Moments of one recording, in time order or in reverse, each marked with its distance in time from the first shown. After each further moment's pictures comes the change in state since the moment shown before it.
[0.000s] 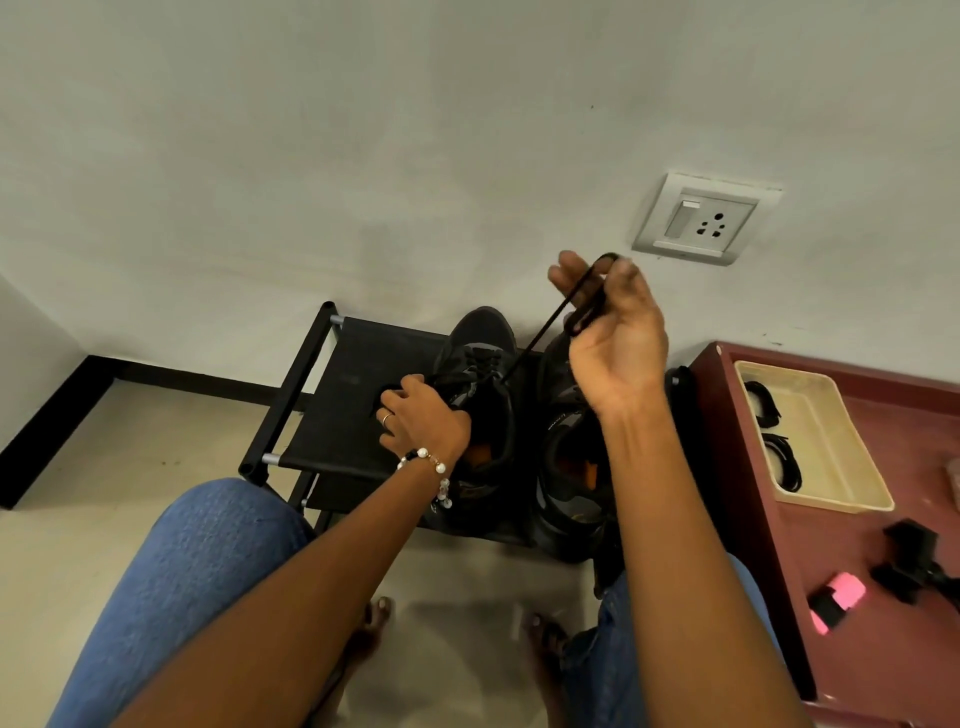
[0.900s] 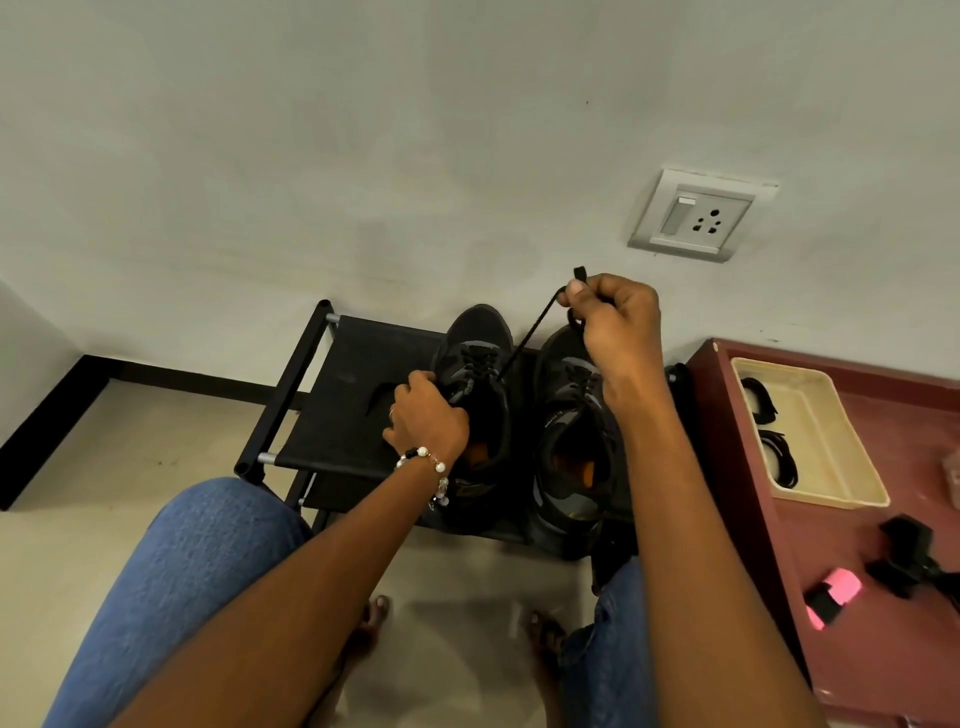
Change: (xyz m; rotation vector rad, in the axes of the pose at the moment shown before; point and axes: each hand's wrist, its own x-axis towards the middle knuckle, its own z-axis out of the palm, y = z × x) left_hand 0.003 -0.002 0.004 -0.007 0.008 0.093; right_hand 0.003 -0.004 -0.002 -1.105 0.145 -0.076
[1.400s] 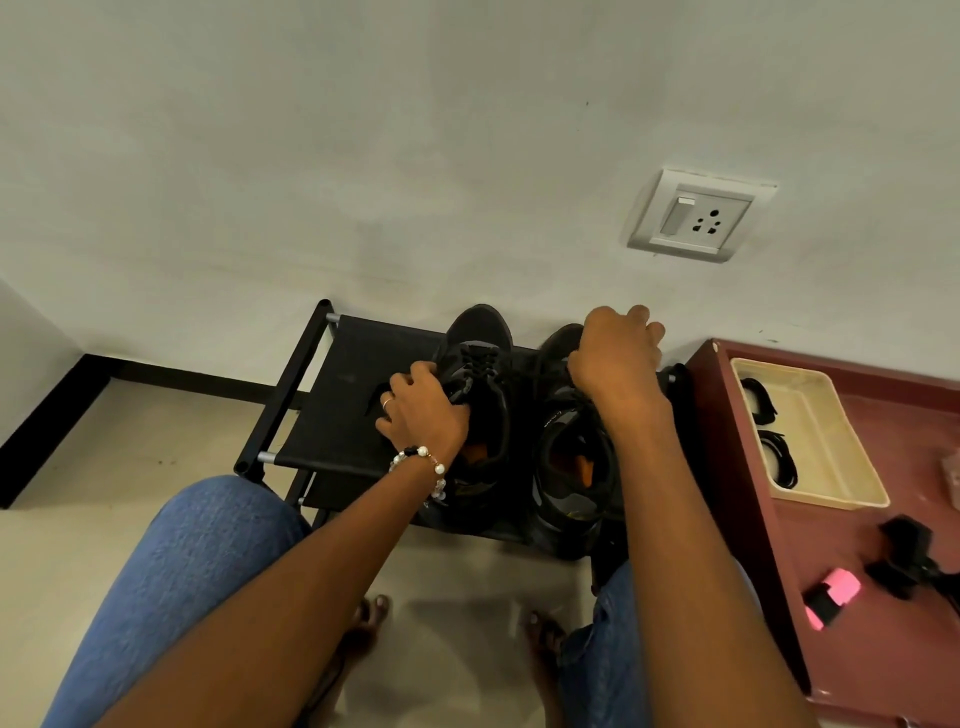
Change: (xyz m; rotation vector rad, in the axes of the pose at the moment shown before) left_hand -0.005 0.003 -0.008 0.083 0.013 0.064; right_hand -0.008 -0.006 -0.002 -1.011 -0.152 0.120
